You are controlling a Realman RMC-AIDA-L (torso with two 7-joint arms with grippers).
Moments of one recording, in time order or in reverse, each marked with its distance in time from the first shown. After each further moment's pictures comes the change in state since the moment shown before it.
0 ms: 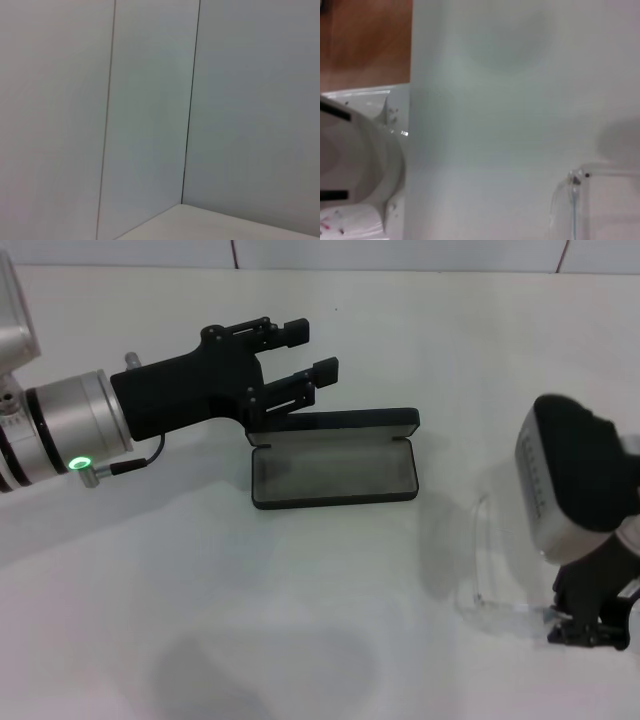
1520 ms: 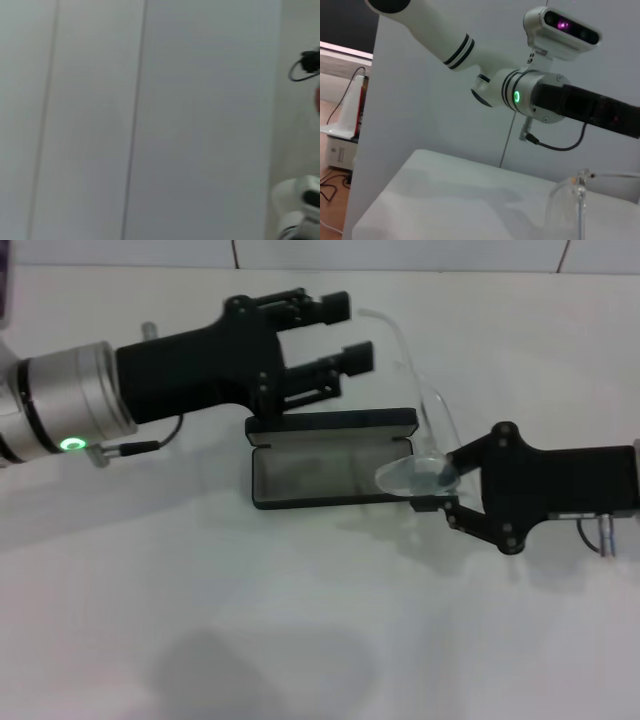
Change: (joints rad) left arm -0.061 0.015 -0.018 0.001 -0.016 0.200 -0.030; right arm -0.034 0.005 0.594 0.800 0.835 0.166 -1.339
